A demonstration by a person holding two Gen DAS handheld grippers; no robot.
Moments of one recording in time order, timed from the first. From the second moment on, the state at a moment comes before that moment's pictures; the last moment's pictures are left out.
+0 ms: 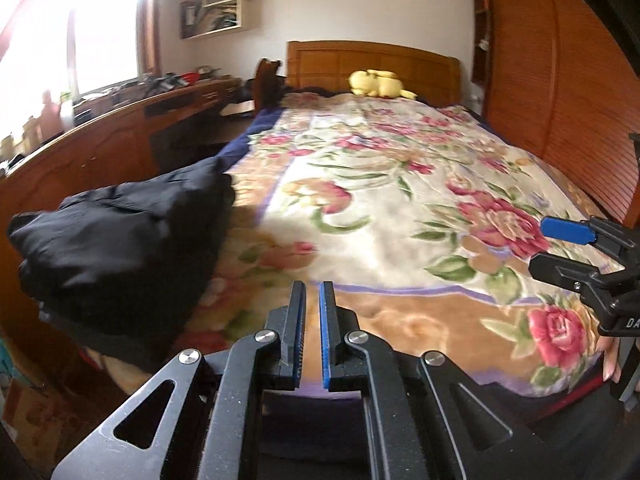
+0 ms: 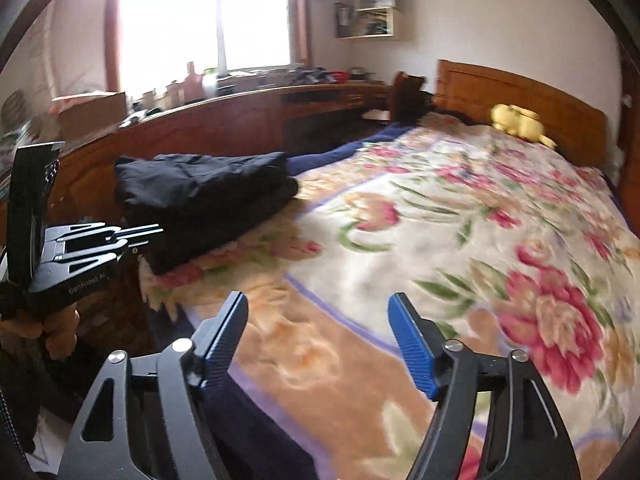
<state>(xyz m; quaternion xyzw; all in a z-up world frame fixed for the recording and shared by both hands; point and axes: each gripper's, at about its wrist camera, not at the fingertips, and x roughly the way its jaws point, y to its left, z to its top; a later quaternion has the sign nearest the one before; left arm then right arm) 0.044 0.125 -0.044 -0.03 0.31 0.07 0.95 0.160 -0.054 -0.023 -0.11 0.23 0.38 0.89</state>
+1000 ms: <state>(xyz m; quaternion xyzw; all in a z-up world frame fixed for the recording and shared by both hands) 0.034 -0.025 0.027 -0.02 0.25 -0.04 0.97 -0.006 -0.226 0.035 0.01 0.15 0.14 0.98</state>
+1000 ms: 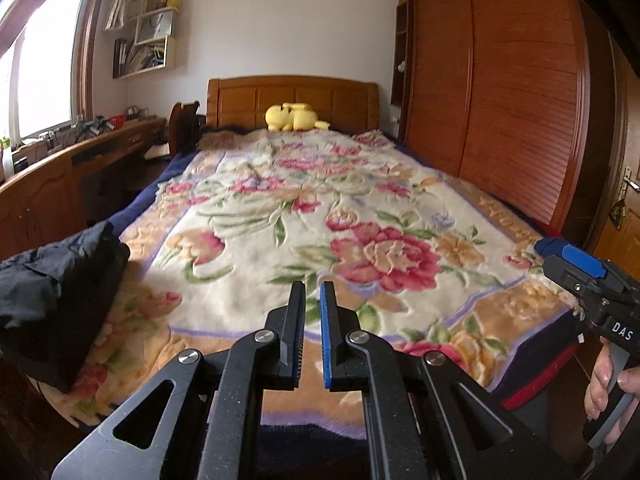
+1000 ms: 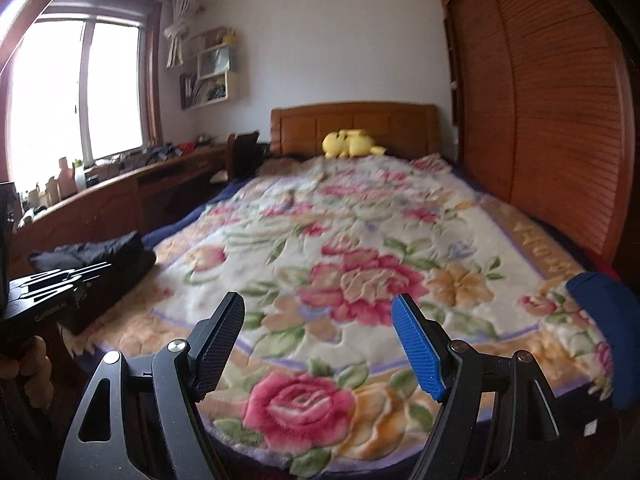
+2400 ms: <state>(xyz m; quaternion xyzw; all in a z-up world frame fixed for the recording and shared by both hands) 0.018 -0.030 0.030 -0.01 0.23 -0.04 0.97 0.002 -0.227 0.031 0.03 0.14 0.13 0.98</state>
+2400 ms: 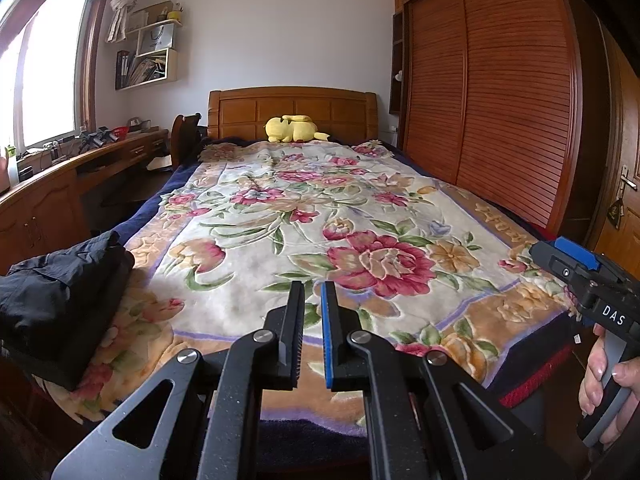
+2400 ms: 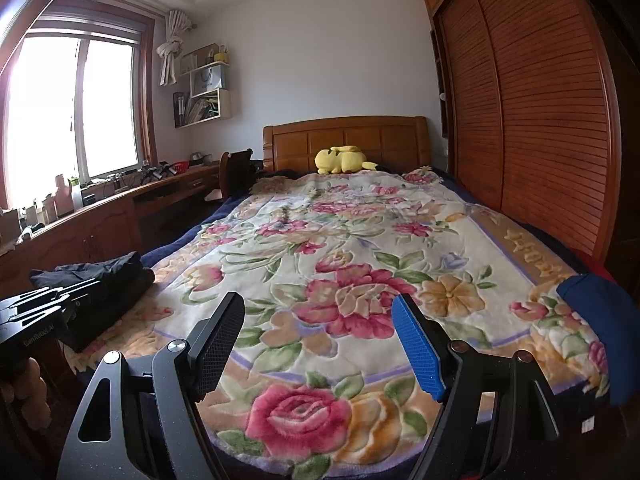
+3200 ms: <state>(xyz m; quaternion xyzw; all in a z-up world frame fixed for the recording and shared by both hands) 0.016 -0.030 0.029 -0.01 0.23 -0.04 0.97 0.005 -0.228 0.028 0.02 0.14 0.14 0.98</state>
